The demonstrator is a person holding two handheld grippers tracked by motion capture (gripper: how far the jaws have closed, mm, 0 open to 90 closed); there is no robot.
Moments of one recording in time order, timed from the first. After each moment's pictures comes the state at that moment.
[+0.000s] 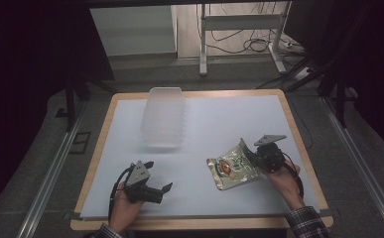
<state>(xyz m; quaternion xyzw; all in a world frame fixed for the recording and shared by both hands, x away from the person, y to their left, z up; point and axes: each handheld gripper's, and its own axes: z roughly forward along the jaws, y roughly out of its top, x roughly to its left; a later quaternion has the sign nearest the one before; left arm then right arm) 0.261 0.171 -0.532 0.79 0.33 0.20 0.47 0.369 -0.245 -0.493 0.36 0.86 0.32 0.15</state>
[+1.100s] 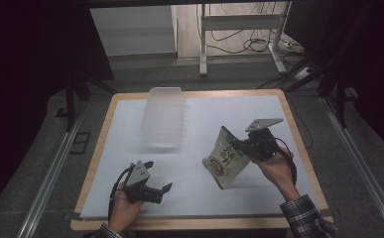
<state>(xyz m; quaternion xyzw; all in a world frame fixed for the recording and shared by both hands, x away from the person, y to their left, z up) 0.261 0.171 -0.532 0.79 0.33 0.20 0.47 0.361 -0.200 -0.417 0.29 0.86 0.40 0.12</state>
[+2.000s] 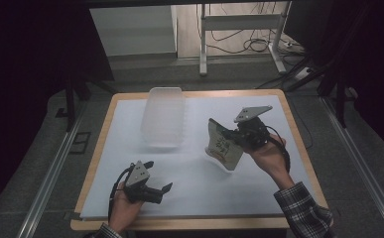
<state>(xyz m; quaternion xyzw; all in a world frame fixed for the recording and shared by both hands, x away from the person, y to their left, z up) 0.261 0.171 -0.531 0.79 0.33 0.20 0.48 0.370 -0.172 -0.382 0.24 0.88 0.39 0.15</state>
